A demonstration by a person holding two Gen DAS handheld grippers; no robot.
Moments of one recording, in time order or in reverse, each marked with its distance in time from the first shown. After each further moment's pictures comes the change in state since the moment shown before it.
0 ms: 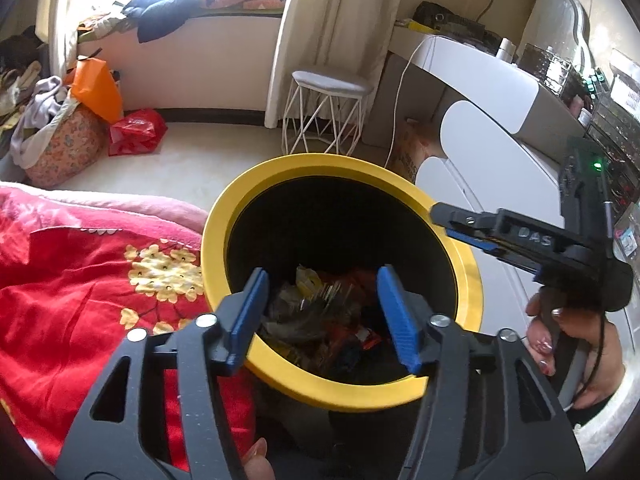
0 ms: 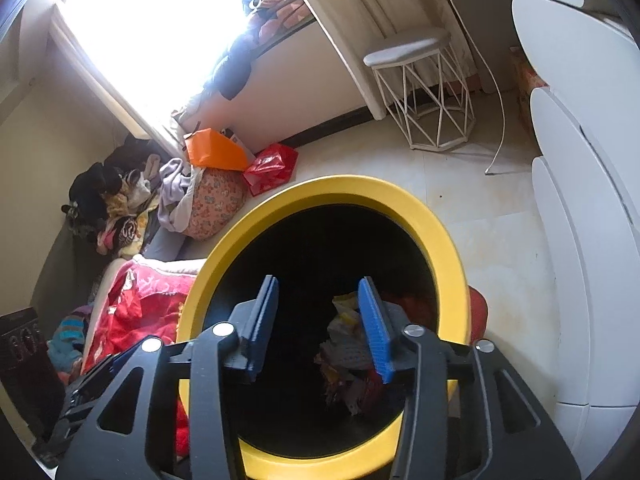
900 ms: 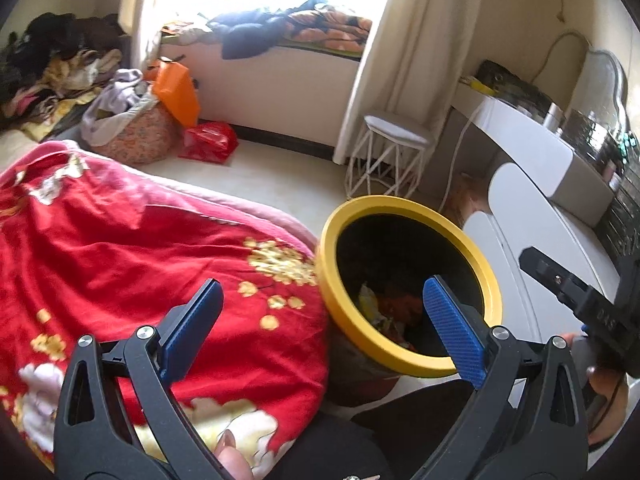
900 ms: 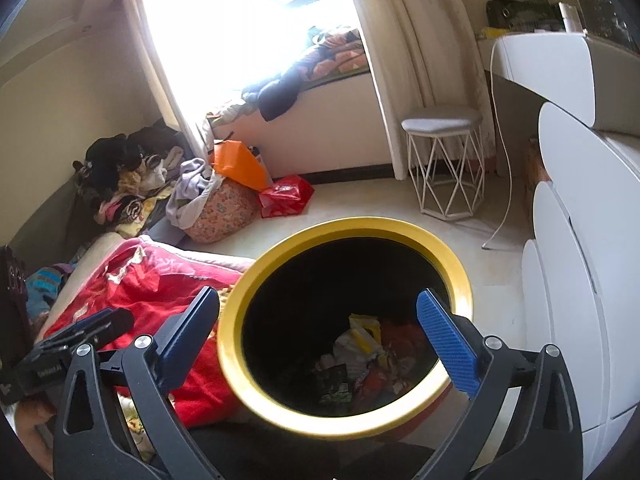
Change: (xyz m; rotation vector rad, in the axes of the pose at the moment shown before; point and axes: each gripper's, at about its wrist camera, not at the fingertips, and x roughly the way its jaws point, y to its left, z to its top) left arm -0.100 0.044 -0.023 -0.171 -0.148 0.185; right arm -0.061 0.072 -0.038 -0.271 -0.160 -0.025
